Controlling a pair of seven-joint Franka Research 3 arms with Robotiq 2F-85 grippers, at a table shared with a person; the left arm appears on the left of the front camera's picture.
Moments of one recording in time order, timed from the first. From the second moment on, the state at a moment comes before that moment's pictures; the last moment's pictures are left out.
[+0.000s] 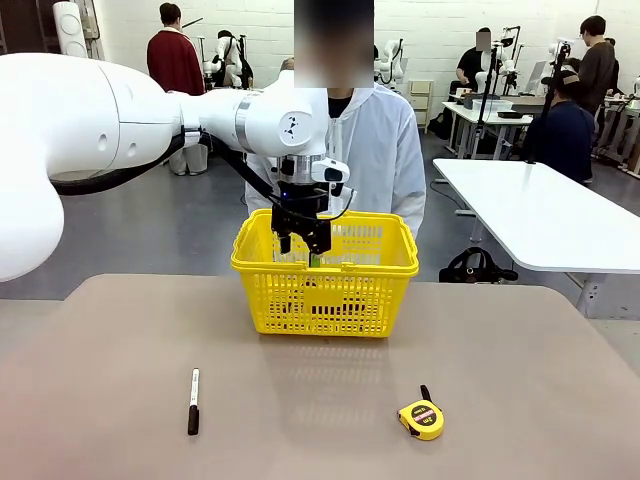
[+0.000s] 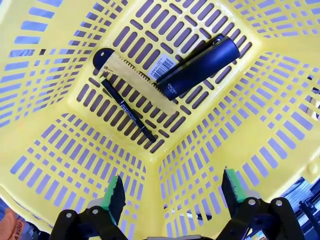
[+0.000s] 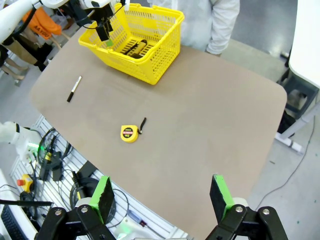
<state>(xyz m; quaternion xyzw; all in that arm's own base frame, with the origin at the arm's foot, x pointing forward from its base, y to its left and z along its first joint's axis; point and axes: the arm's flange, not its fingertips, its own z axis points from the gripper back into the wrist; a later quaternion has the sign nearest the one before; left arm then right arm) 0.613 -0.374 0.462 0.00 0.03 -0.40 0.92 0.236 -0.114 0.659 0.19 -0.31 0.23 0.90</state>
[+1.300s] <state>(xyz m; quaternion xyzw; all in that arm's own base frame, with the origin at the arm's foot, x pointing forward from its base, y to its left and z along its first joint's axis) 0.373 -0.153 0.546 -0.05 -0.05 -0.36 0.93 0.236 -0.114 0.659 0.19 -0.31 0.23 0.90</state>
